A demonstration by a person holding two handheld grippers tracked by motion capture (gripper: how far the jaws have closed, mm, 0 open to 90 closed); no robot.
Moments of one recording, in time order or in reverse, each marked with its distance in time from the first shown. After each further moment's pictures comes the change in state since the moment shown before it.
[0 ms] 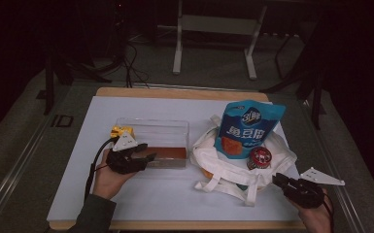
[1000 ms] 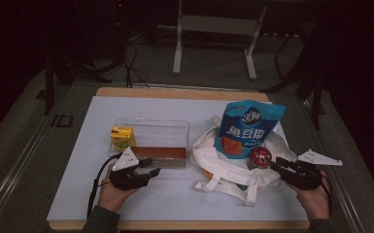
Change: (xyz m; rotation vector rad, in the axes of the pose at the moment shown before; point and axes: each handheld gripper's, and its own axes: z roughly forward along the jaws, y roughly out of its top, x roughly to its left) left arm -0.018 -0.044 0.009 -0.060 -0.095 0.020; right arm -0.010 0.044 0.014 -0.008 0.000 -0.023
